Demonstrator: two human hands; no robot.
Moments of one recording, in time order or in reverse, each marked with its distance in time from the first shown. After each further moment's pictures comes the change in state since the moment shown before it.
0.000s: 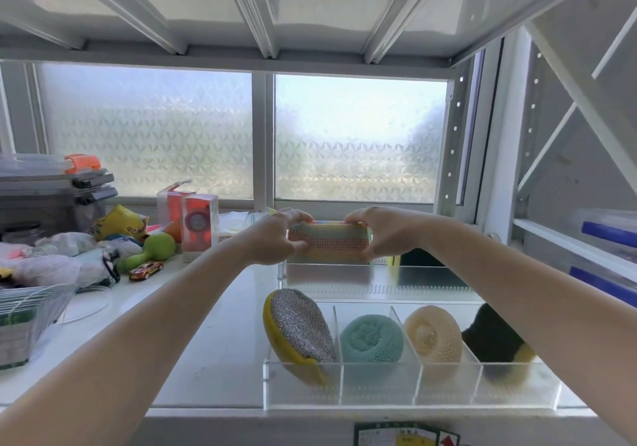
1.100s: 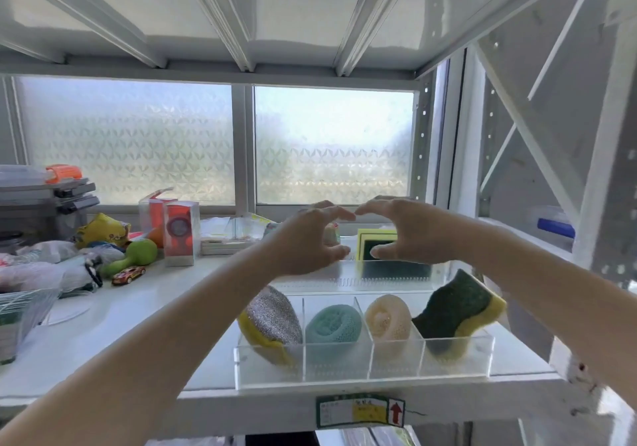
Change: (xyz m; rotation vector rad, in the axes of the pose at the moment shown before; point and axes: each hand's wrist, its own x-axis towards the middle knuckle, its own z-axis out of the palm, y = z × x) left_hand -0.025 0.096 0.019 0.059 0.109 0.308; right_hand -0.101 0.008 -0.028 -0.032 0.215 -0.064
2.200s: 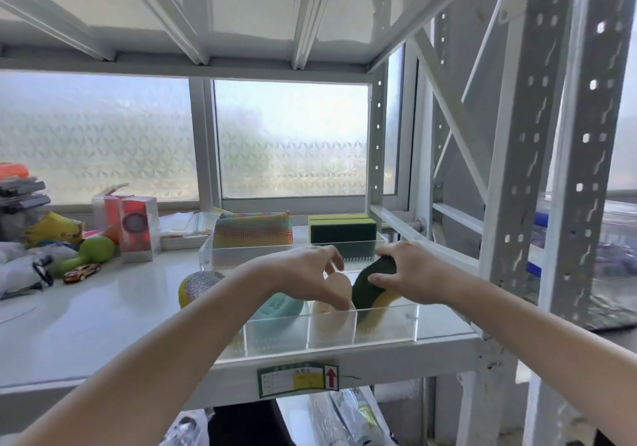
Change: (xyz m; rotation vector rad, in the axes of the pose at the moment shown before) left_hand 0.002 0.056 0.057 -0.032 -0.530 -0.216; right_hand -0.080 0.052 0.046 0.138 -0.061 0.406
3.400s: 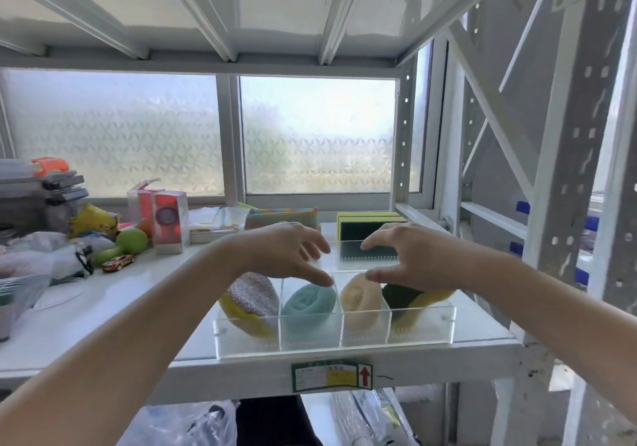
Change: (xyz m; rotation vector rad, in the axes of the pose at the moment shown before) left_hand -0.042 -0.040 -0.041 0.023 0.078 0.005; right_hand -0.006 -0.053 -0.023 -0.156 -0.074 -0.256
